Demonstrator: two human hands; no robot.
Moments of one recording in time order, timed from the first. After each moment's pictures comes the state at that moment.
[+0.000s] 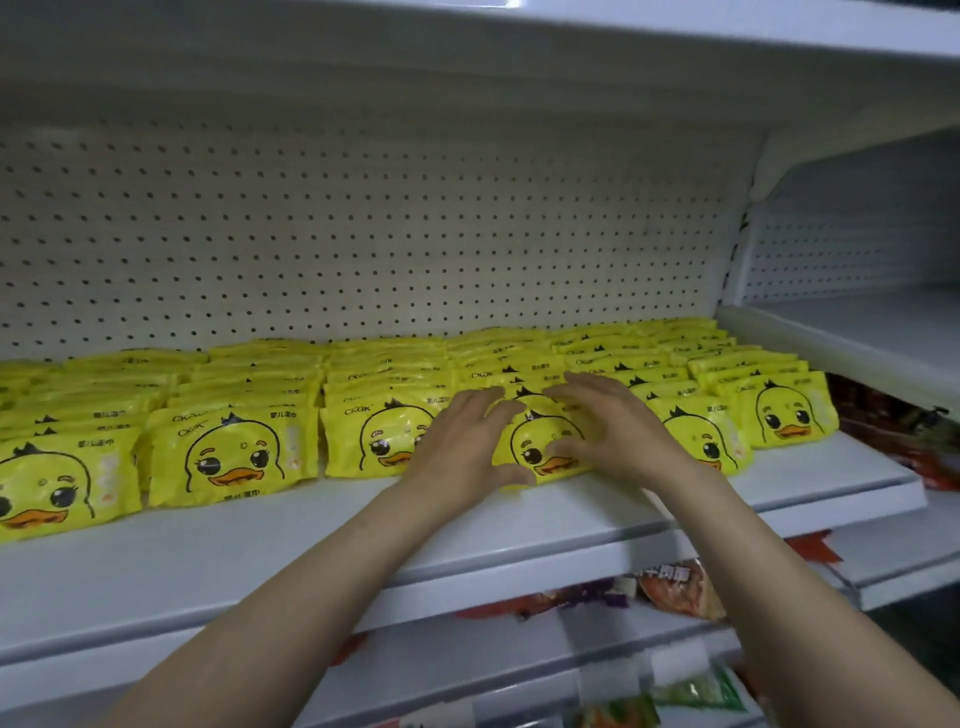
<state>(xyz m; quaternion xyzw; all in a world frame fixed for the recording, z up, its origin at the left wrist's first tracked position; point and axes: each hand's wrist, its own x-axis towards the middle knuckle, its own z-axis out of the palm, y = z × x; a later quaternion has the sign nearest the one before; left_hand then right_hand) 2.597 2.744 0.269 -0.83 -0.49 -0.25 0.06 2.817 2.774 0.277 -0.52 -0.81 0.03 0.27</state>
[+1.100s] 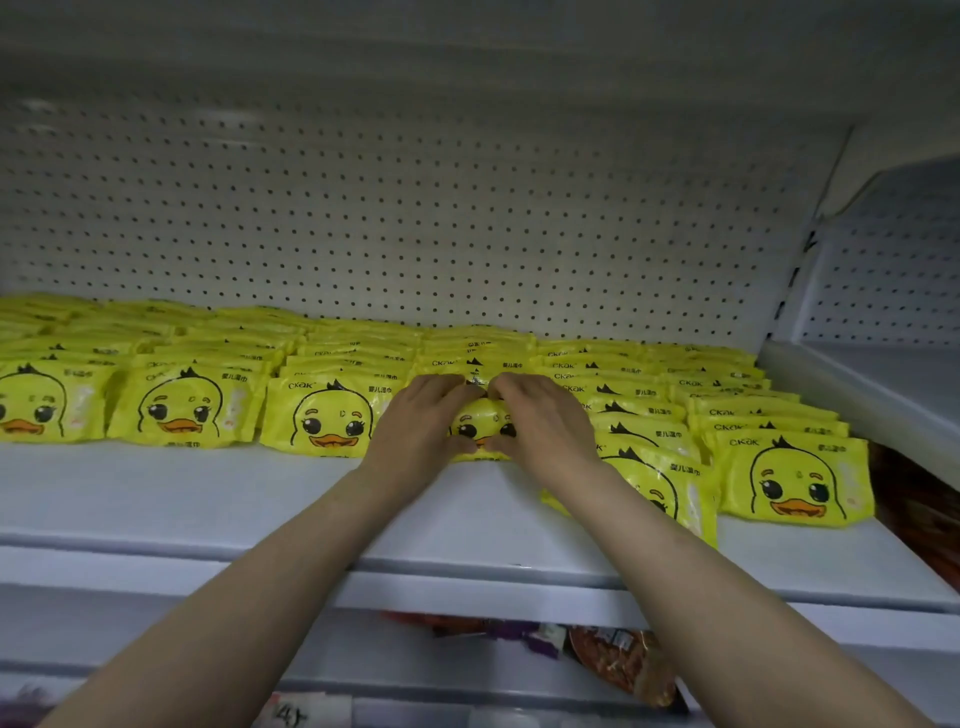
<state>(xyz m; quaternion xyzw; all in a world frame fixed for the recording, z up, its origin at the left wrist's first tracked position) 2.649 2.787 0.251 -0.73 -0.59 -0.30 0.15 2.820 2.837 0.269 -0.41 -0.87 -0.10 0.24</state>
